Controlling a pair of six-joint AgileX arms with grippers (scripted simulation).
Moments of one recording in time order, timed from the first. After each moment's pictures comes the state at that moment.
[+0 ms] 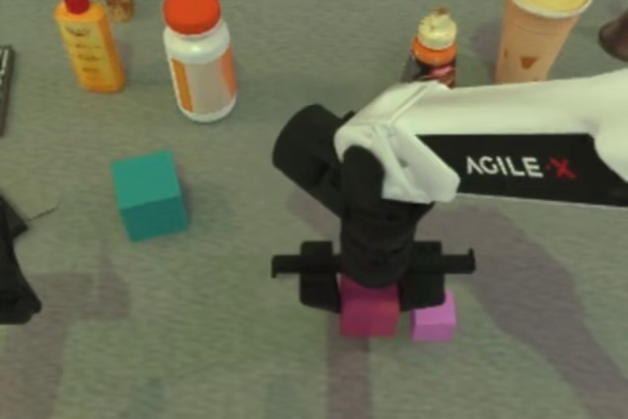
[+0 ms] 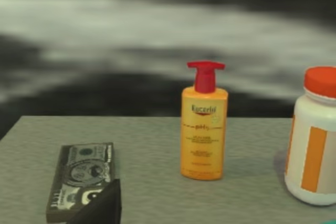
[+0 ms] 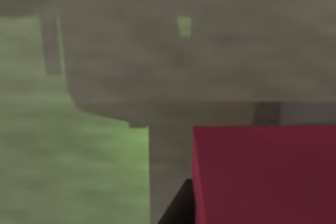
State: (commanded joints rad) left arm 0.00 0.00 0.00 0.00 0.00 0.00; right arm 0.80 2.13 1.44 -0.86 0.02 0.81
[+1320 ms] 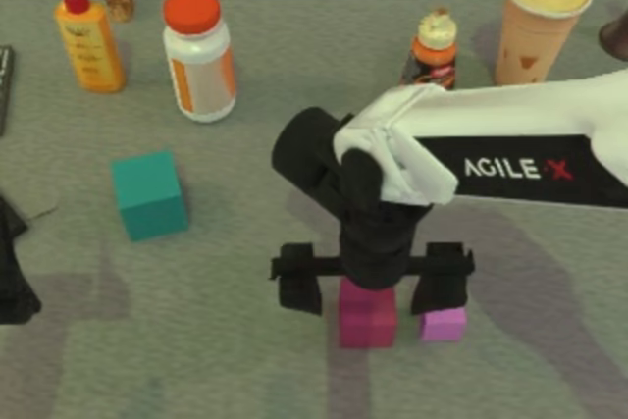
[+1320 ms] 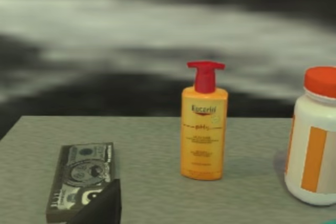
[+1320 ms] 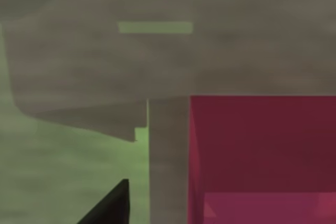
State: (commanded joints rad) left arm 0.00 0.00 0.00 0.00 0.00 0.00; right arm 0.80 2.13 1.44 -0.86 0.02 0.81
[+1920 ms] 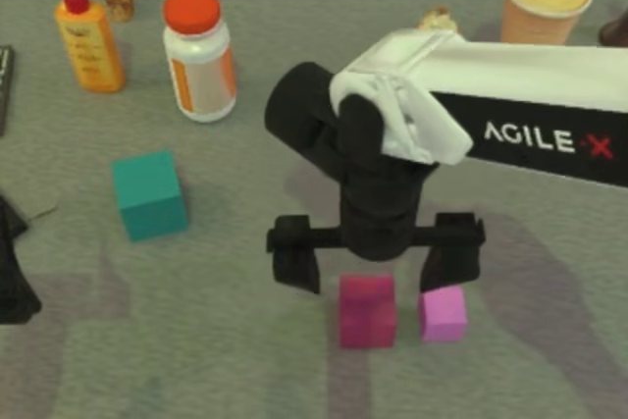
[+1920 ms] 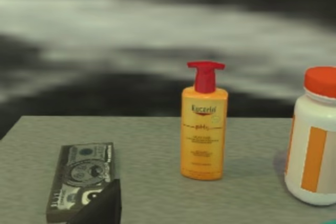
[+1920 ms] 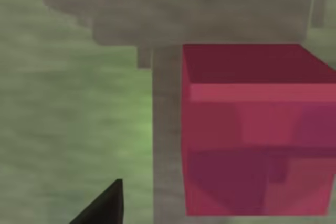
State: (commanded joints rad) left arm 0.00 0.00 0.00 0.00 0.00 0.00; right arm 0.81 2.07 1.56 -1.06 0.02 0.81
